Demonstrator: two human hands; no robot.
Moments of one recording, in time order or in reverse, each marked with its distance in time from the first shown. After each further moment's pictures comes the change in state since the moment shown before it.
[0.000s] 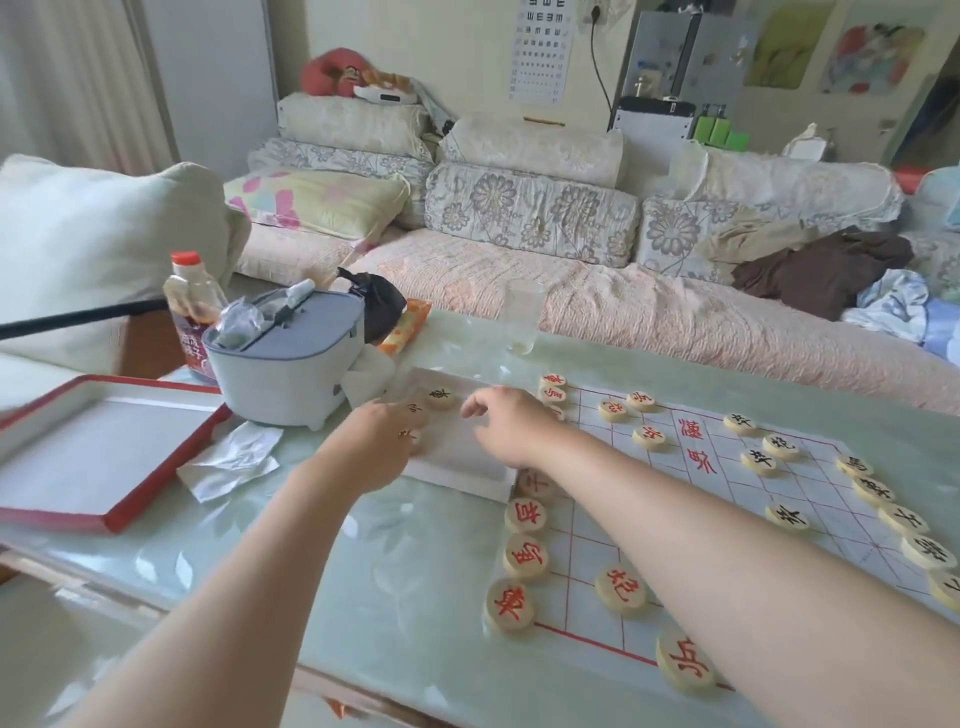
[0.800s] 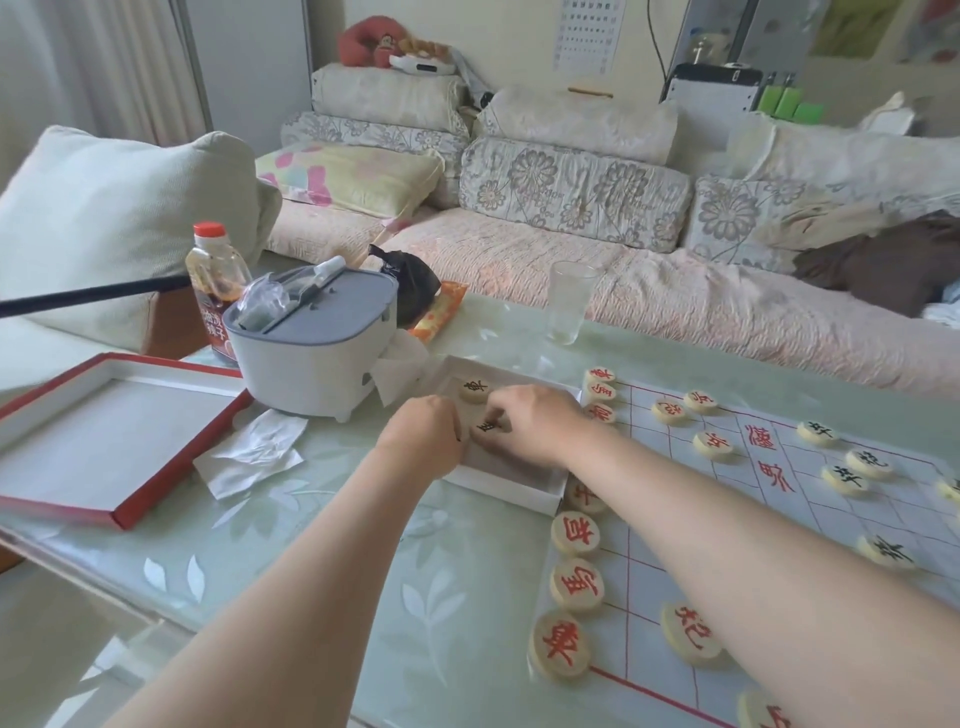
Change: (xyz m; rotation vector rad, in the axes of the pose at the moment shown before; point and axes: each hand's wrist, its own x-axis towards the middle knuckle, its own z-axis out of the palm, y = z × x) left_hand 0.048 -0.011 0.034 0.099 -0.045 -0.124; right_hand 0.059 0.014 0.033 -0.298 -0.007 -0.169
